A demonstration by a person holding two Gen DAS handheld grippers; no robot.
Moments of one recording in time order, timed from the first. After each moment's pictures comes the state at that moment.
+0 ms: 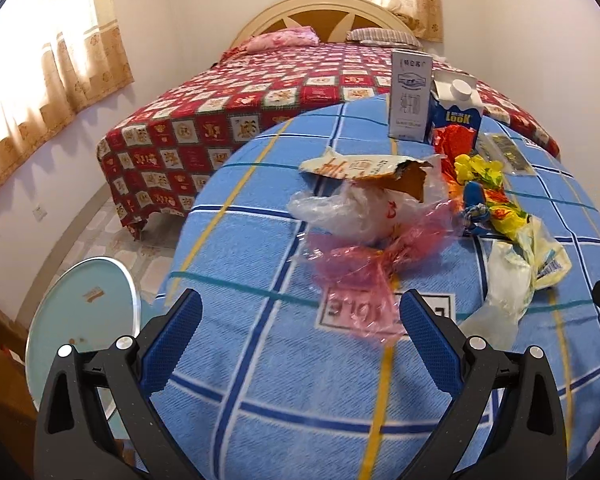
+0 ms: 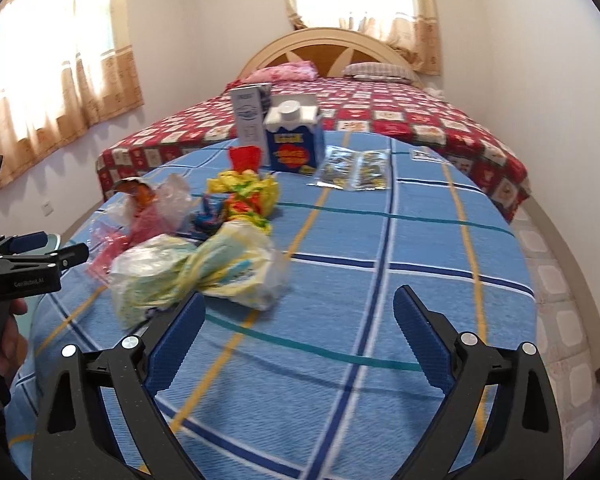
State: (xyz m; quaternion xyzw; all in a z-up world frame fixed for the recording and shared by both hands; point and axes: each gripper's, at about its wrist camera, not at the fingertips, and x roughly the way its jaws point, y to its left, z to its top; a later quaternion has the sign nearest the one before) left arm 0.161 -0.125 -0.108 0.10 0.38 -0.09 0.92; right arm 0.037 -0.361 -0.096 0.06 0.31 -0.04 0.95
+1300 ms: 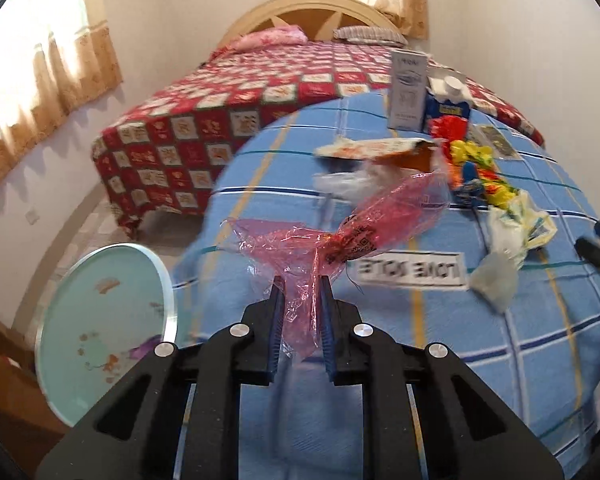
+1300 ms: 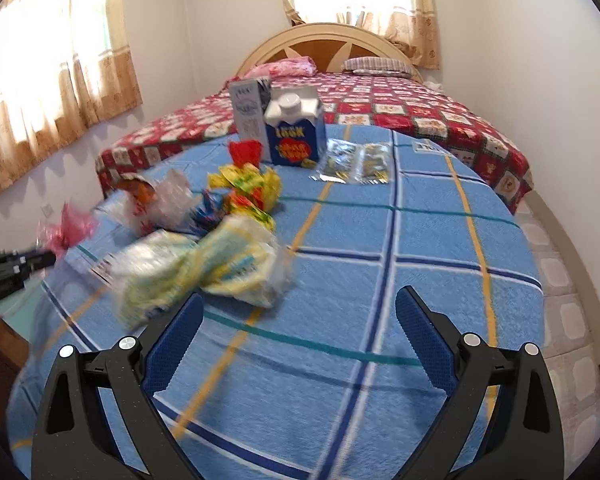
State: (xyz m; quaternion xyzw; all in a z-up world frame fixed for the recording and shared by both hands) left arm 0.135 -0.072 -0.099 0.10 0.37 -0.10 0.92; right arm 0.042 -0.353 -0.095 0.07 0.31 -0.03 0.95
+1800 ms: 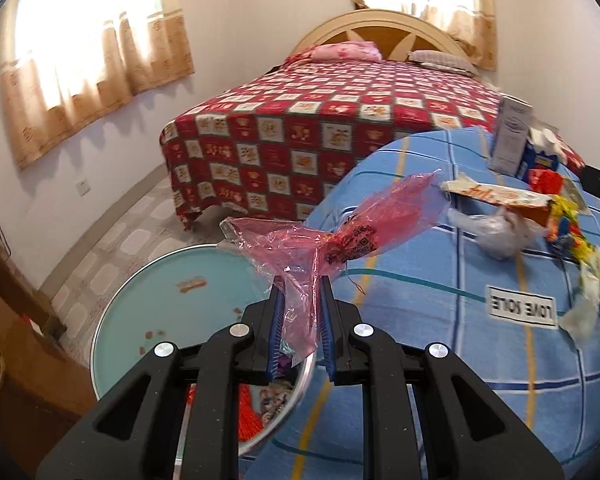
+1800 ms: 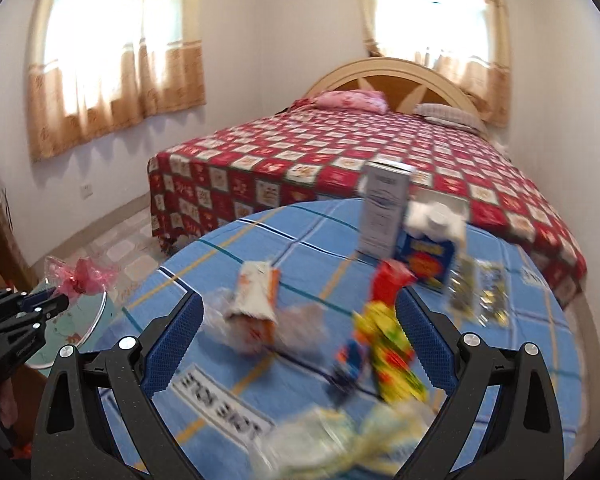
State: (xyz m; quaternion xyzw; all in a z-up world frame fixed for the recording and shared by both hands) left arm 0.168 0.009 -0.090 0.06 0.35 0.00 0.93; right arm 0.155 -0.237 -0.035 -0.02 0.28 0.06 0.96
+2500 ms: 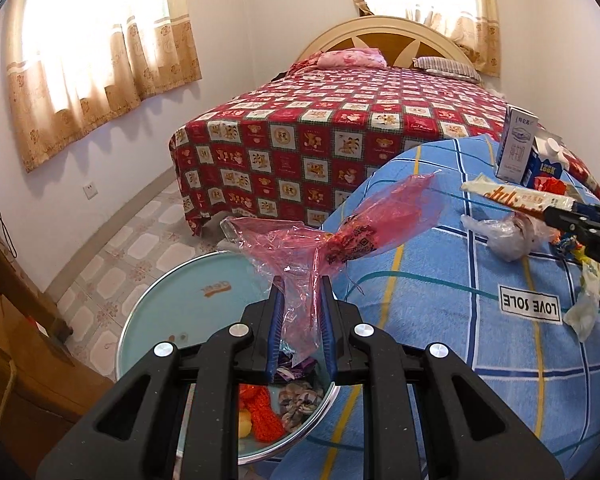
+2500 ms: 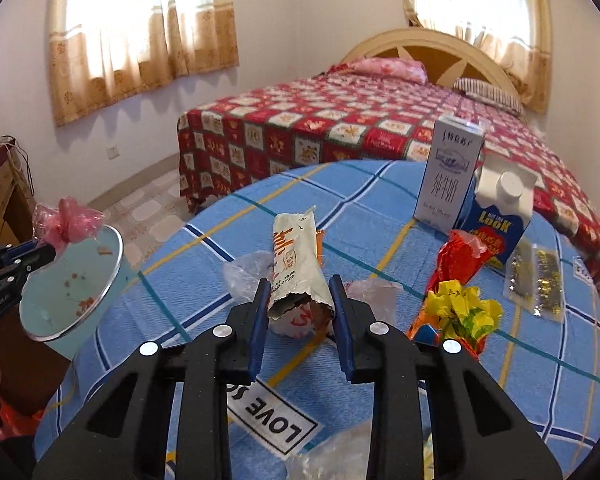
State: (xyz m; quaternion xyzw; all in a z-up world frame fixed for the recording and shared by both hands) left arm 0.159 0.031 -0.078 0.06 0.34 0.00 0.94; right arm 0.163 -0.211 -0.064 -0.03 0.33 0.12 0.94
